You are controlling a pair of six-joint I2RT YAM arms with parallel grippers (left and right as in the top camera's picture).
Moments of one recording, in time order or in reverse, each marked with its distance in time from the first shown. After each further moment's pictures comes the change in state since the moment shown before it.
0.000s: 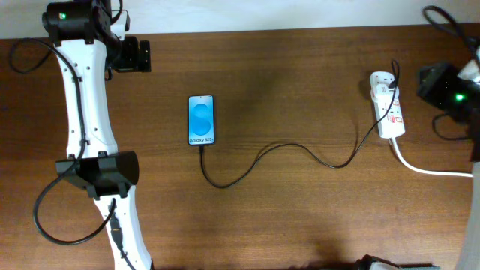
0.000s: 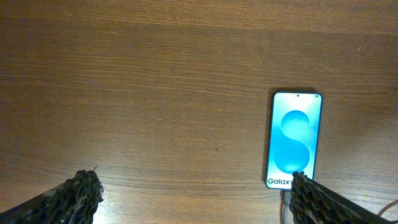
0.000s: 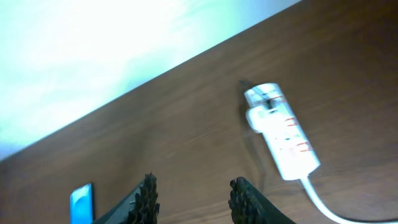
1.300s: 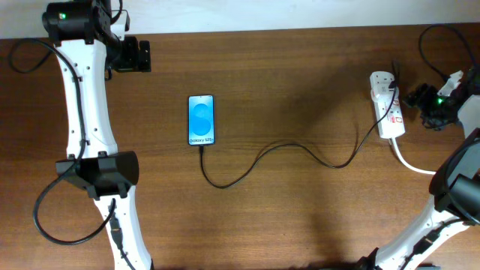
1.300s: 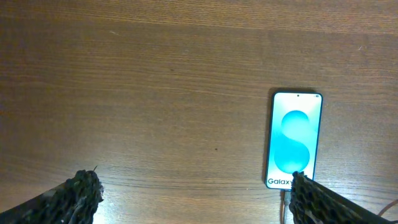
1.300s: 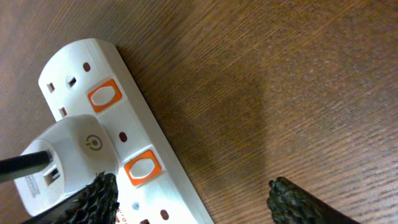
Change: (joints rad) left arm 0.000 0.000 0.000 0.000 0.000 0.000; right arm -0.208 0.829 0.000 0.342 -0.086 -0.095
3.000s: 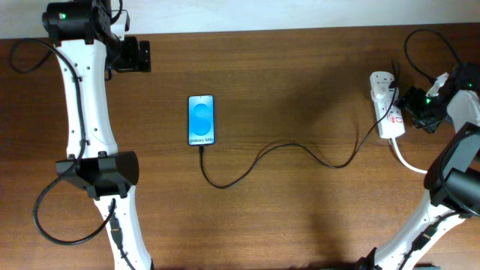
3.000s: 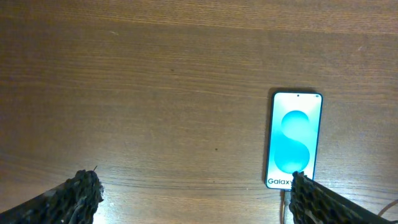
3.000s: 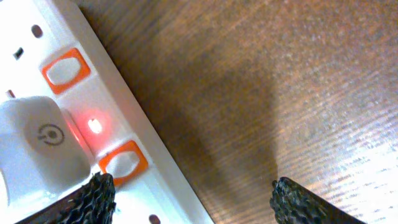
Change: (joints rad) left arm 0.000 0.000 0.000 0.000 0.000 0.000; right arm 0.048 0.044 0.035 -0.088 0.102 0.006
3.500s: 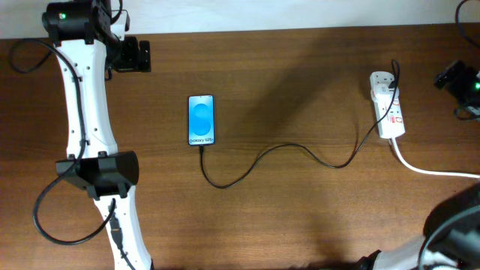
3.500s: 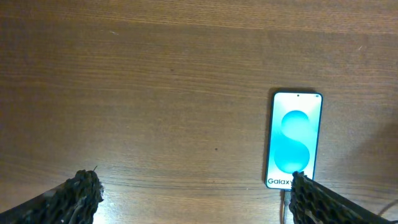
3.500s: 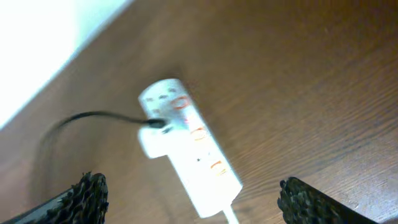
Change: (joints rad) left arm 0.000 0.000 0.000 0.000 0.000 0.000; right arm -0.063 -0.418 0.039 -0.158 -0.045 -0.008
